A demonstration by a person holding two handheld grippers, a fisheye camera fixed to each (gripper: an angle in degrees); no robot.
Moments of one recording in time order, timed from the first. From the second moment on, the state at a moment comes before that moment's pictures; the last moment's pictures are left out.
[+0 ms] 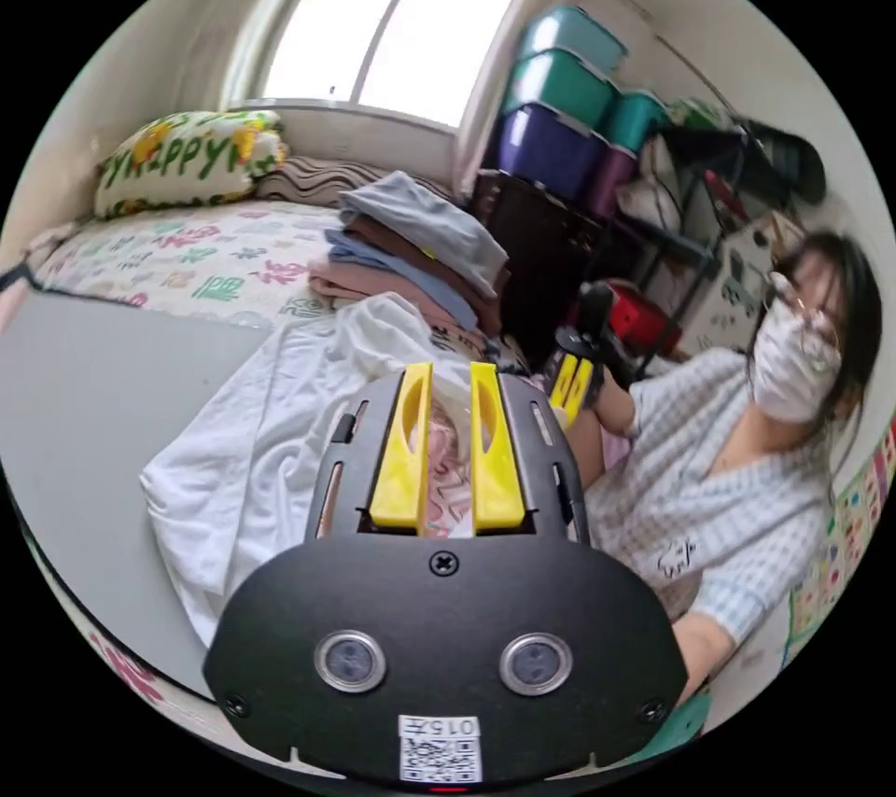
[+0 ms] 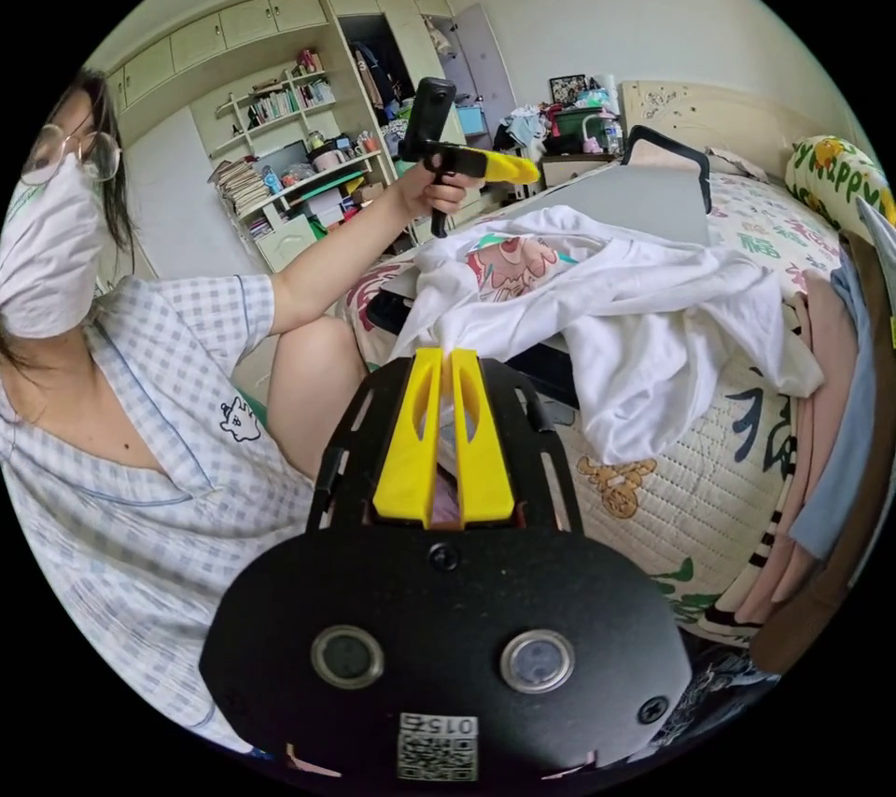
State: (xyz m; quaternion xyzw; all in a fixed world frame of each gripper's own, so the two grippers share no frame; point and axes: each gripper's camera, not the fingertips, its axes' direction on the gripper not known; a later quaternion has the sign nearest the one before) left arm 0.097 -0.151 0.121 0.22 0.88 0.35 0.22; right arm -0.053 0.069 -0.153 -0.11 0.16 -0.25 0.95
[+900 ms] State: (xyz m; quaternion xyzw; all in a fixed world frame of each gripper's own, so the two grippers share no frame) left arm 0.005 0.055 0.179 0.31 0.84 0.02 0.44; right arm -0.096 0.105 -0.308 0.13 0.27 -0.20 0.93
